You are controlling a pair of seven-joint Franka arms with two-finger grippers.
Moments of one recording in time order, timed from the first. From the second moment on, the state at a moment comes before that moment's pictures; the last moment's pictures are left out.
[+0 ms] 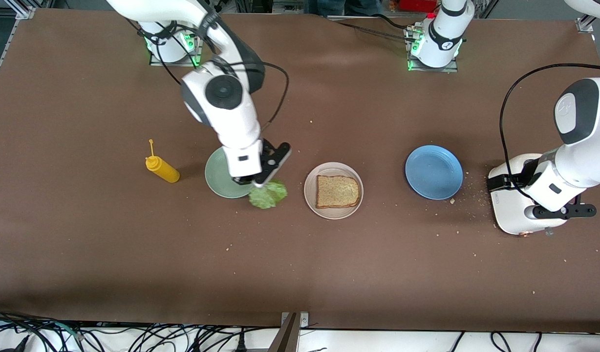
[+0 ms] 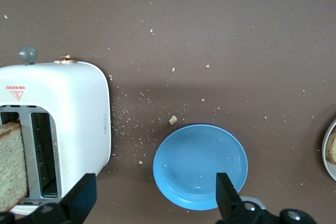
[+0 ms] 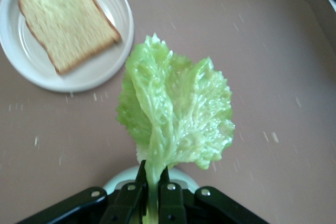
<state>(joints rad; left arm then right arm) 0.04 0.36 -0.04 -1.51 0.03 1.78 -0.07 0.44 0.59 0.26 -1.52 -0.26 2.29 -0.23</state>
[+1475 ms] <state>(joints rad) 0.27 0.32 -0.04 -1.60 0.13 1.86 0.15 0.68 1.09 0.19 -1.07 -0.59 2.61 -0.16</state>
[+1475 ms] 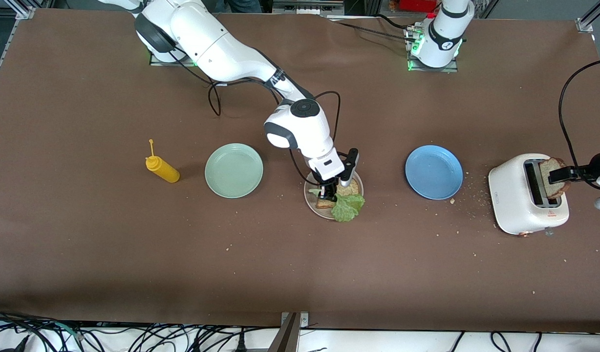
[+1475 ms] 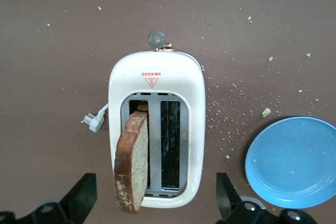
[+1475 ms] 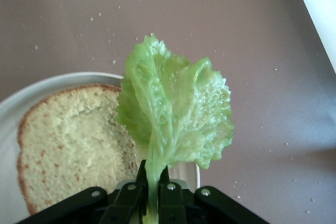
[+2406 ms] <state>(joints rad) 0.40 0.24 -0.04 -1.91 0.05 2.15 0.28 0.67 1.05 0.19 -1.09 -0.58 2.57 -0.11</state>
